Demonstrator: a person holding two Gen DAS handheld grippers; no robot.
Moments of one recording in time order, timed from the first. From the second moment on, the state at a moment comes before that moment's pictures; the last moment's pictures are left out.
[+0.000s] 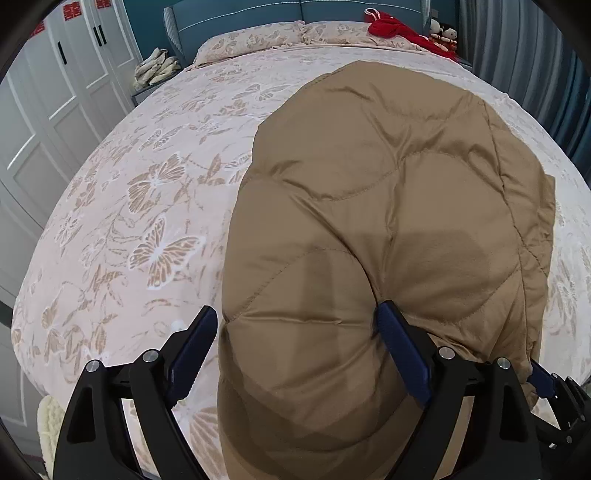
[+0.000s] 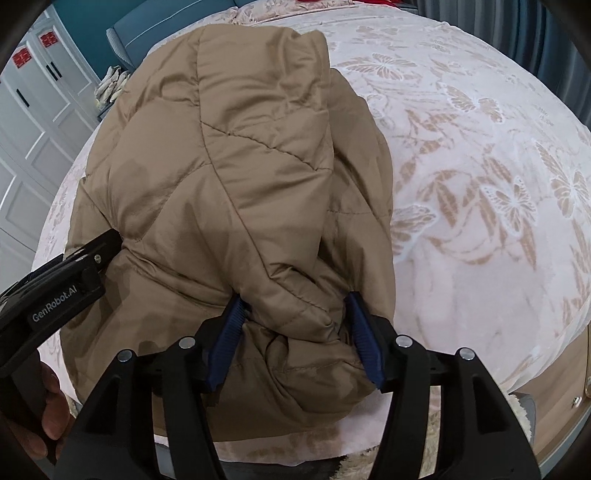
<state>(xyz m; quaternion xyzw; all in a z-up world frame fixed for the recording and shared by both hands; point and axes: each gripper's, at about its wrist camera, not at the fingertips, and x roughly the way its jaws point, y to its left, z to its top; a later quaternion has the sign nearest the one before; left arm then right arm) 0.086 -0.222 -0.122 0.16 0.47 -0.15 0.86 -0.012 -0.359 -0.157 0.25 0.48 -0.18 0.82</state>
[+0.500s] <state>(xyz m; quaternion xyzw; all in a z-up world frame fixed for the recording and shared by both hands) 0.102 -0.182 -0.108 0.04 0.51 -0.20 0.84 -0.026 -0.356 -0.120 0.24 0.44 -0.21 0.84</state>
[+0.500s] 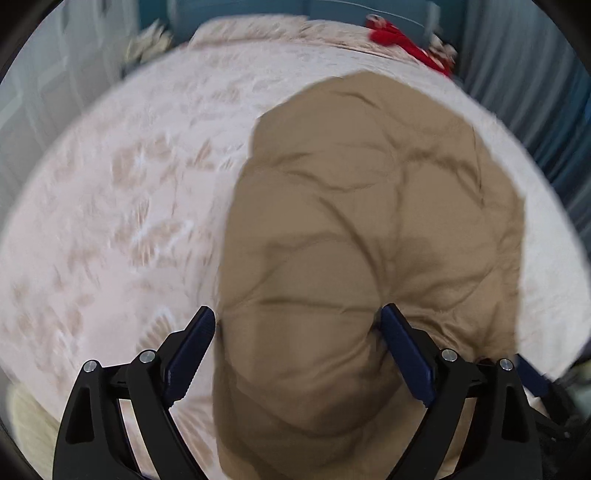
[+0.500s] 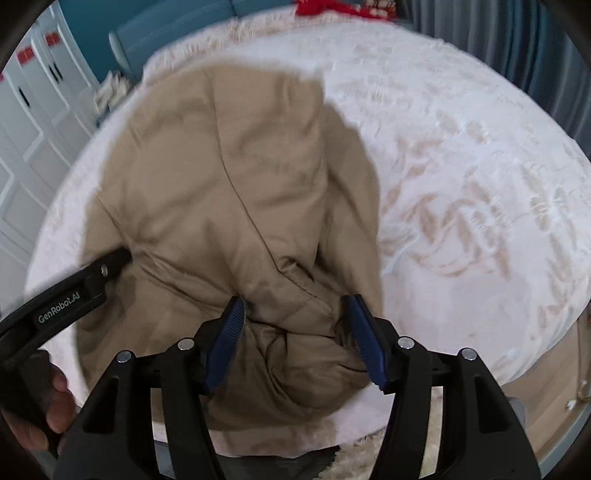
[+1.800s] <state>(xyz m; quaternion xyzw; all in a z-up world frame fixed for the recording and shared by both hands) 0.151 -0.184 -0.097 -0.01 0.51 -0.30 0.80 0.021 -0.398 -0.142 0.40 0.38 -0.15 0.82</state>
